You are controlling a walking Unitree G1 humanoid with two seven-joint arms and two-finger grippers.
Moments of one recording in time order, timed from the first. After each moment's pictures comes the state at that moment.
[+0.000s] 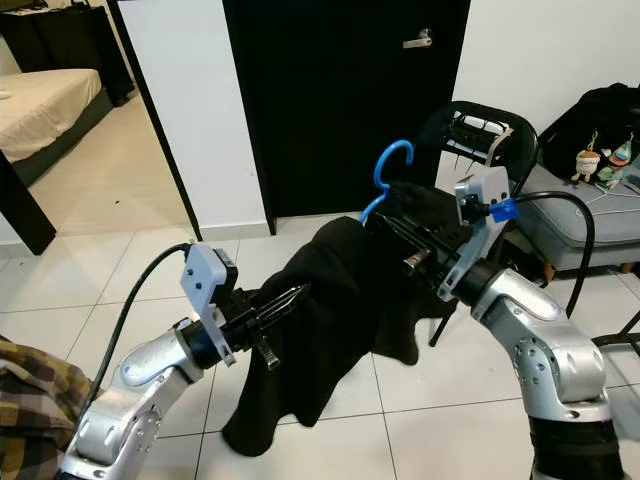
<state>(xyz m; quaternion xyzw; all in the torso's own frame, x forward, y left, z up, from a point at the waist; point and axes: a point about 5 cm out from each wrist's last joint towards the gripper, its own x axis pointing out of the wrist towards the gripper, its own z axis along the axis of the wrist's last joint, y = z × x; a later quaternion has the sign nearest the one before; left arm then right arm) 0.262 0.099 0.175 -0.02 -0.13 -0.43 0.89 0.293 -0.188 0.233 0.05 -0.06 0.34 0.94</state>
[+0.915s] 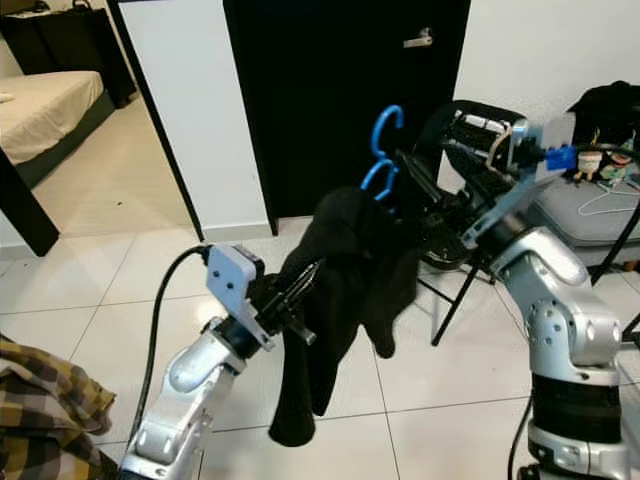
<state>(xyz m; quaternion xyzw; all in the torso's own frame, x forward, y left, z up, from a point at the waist) 0.273 0.063 0.181 -0.05 -0.22 -0.33 0.92 0.307 -0.203 0.289 0.08 -0.18 0.29 0.94</state>
